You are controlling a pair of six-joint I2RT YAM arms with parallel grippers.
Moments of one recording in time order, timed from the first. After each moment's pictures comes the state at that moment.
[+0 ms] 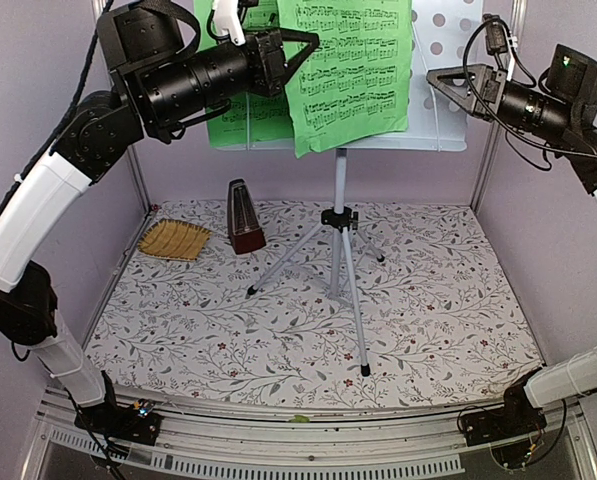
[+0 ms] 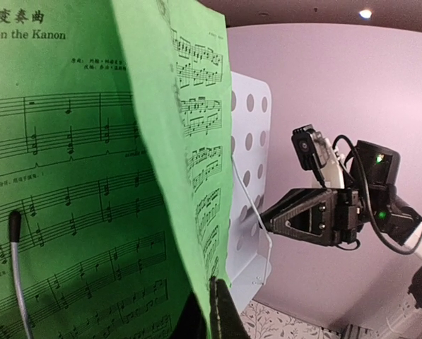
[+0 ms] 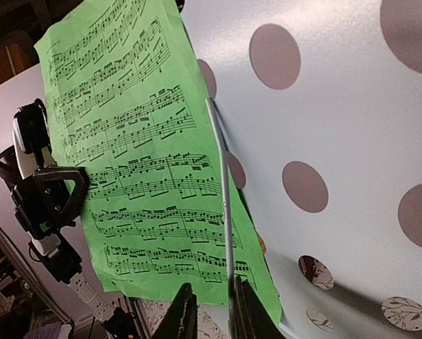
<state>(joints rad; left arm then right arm) -1.08 1.66 2.20 -0.35 -0.17 -0.06 0.42 1.27 1.76 -0.38 -0.62 0.40</state>
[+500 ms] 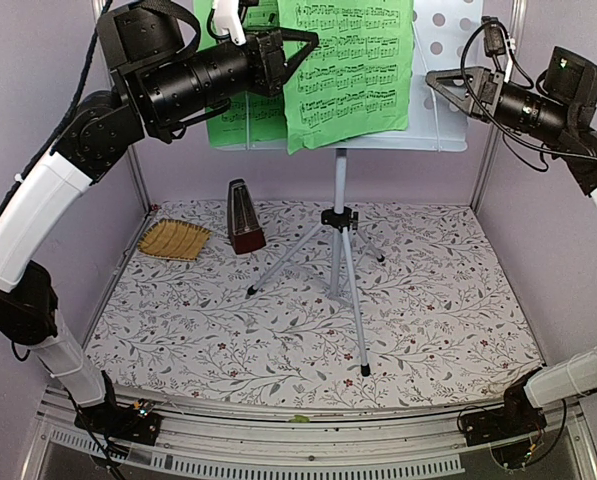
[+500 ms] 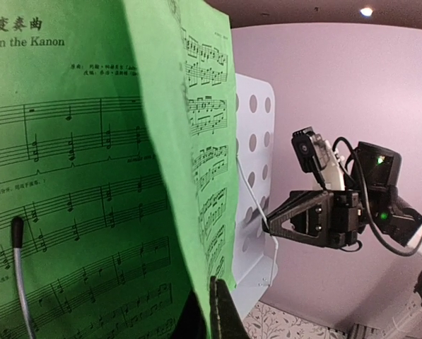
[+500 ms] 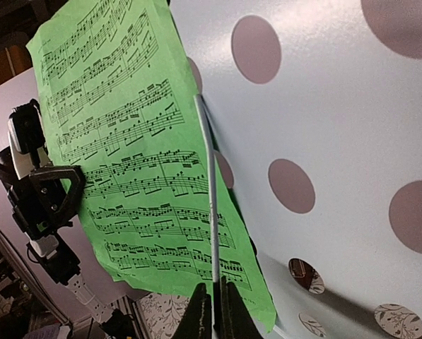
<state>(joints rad) -1.08 1.66 2.21 -0.35 -0.18 -0.03 0.42 1.27 1.74 -0.35 -0.62 0.41</state>
